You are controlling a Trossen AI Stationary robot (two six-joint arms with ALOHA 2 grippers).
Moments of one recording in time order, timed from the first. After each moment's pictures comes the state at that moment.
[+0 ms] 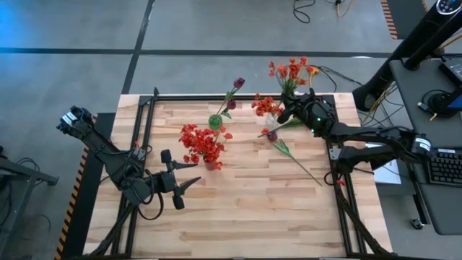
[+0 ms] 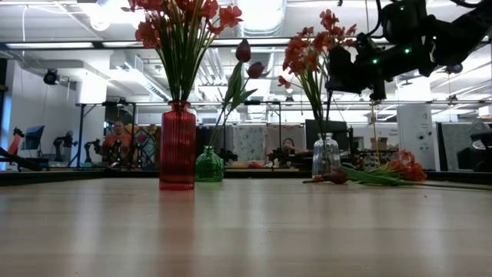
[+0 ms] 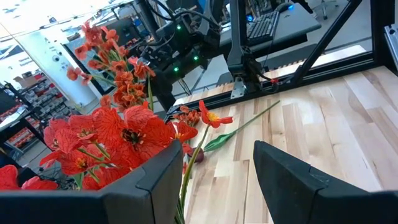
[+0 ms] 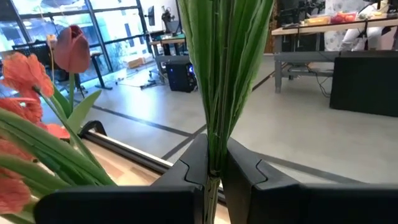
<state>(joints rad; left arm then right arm) -0.74 1.12 0.82 -0.01 -1.07 0.12 -0.53 1.09 0.40 0.66 0.37 0.16</state>
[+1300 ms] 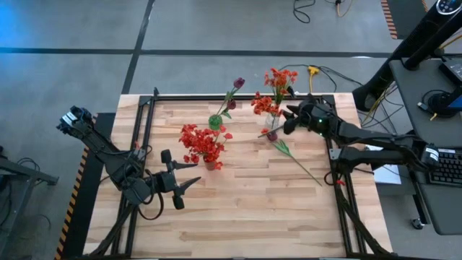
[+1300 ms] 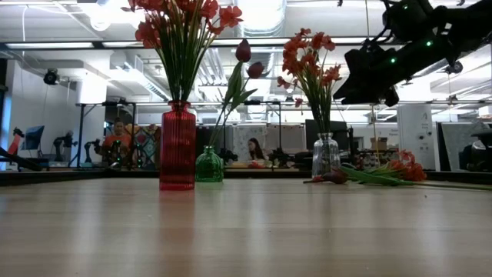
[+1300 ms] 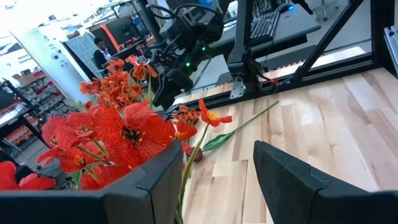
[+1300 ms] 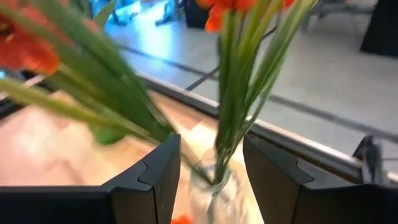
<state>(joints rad) -0.74 1.12 0.82 -0.01 -1.07 0.11 -0.51 0.89 0.43 0.15 0.23 0.25</state>
